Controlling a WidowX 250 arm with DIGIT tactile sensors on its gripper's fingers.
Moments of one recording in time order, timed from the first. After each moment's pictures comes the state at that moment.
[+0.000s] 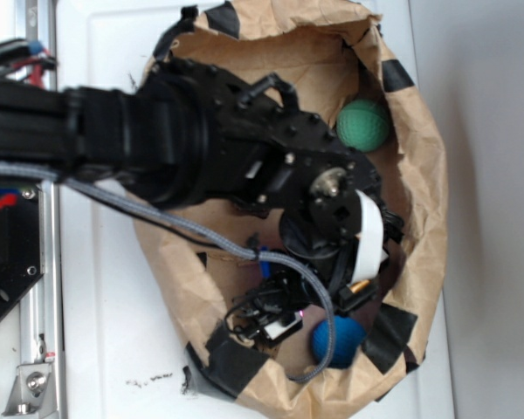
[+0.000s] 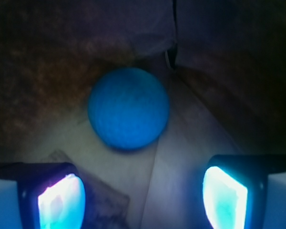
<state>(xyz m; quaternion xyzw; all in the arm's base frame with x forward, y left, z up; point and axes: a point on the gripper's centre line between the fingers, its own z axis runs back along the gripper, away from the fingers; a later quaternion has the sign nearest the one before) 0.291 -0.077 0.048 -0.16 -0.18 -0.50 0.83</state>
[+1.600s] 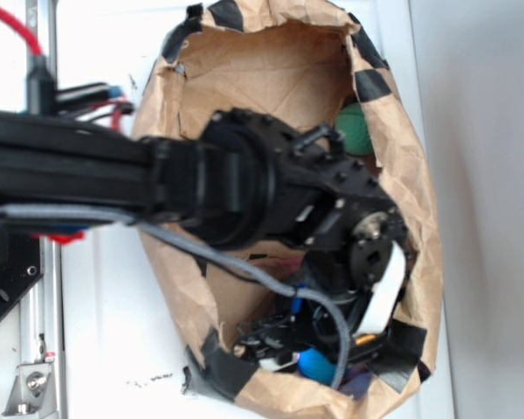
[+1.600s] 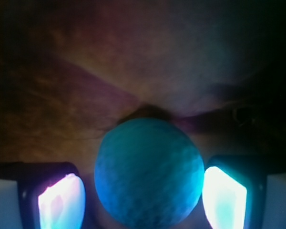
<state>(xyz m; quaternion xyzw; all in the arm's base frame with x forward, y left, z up) 0.279 -0.124 0.045 -0.22 -0.17 -0.61 0.75</state>
